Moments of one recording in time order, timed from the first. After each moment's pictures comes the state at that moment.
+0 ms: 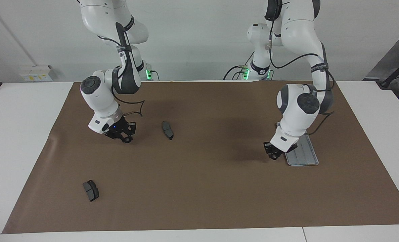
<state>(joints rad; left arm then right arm) -0.22 0.40 0.06 -1.74 -0.04 2.16 -0.04 0.11 0.14 -0.04 -2.12 0.14 2.30 -0.15</state>
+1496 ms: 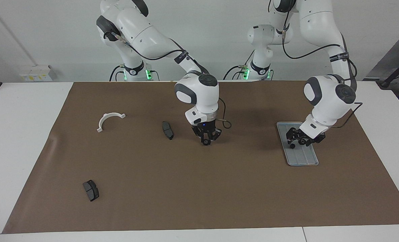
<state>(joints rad) -0.12 0.28 0.03 -1.89 -0.08 2.19 0.09 0.19 0.61 0.55 -1.67 -0.57 2.30 1.38</state>
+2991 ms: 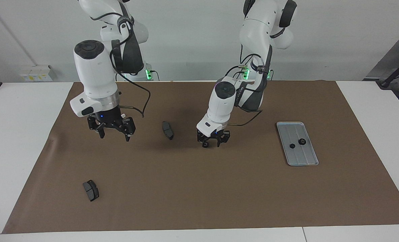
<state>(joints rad) -0.66 0.49 0.03 -1.69 -0.08 2.29 -0.47 0.09 0.16 0.04 -1.65 -0.13 1.96 0.31</state>
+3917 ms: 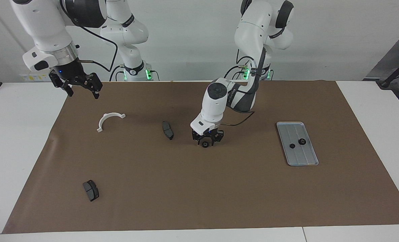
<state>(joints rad) -0.69 0.51 0.03 -1.73 -0.08 2.34 -0.47 0.09 -0.06 -0.11 -1.69 -0.05 1.66 0.09</state>
